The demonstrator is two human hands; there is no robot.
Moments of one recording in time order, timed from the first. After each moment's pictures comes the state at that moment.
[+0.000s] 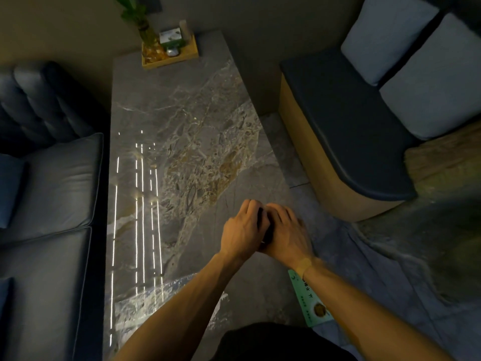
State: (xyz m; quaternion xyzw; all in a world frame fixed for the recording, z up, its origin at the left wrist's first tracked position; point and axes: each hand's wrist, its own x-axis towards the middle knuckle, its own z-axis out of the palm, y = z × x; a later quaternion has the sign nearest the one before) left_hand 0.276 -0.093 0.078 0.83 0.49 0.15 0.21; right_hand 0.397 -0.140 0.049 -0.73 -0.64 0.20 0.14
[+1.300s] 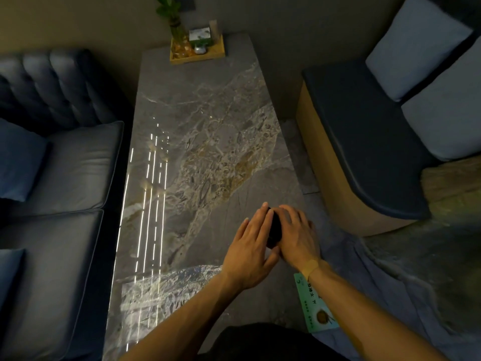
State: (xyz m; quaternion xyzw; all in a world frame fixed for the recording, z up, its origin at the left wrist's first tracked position) left_hand 0.239 -0.137 0.057 0.86 0.45 0.10 0.23; right_hand 0.394 -0.139 0.045 -0.73 -0.66 0.17 0.10
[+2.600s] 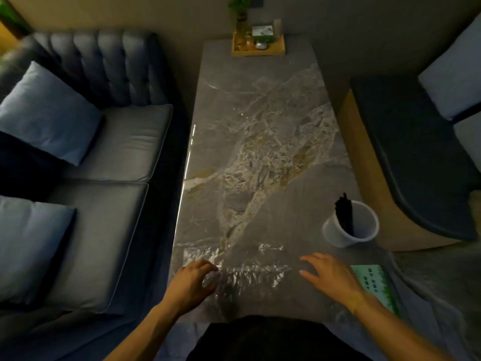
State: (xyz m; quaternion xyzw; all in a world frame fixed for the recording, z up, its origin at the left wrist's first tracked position) left_hand -0.058 -0.217 0.019 0.77 0.58 -0.02 0.27; right_hand 0.307 -0.214 0.026 -0.64 -0.72 0.26 -0.06
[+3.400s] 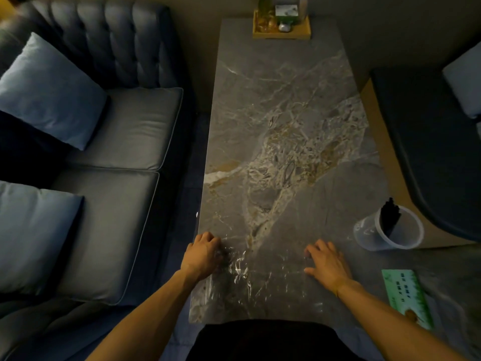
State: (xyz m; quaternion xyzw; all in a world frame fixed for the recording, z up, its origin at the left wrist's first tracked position) left_hand -0.112 -0.148 -0.020 0.73 0.63 -0.09 0.26; right_hand 0.229 -0.175 -0.023 -0.68 -0.68 0.22 -0.15
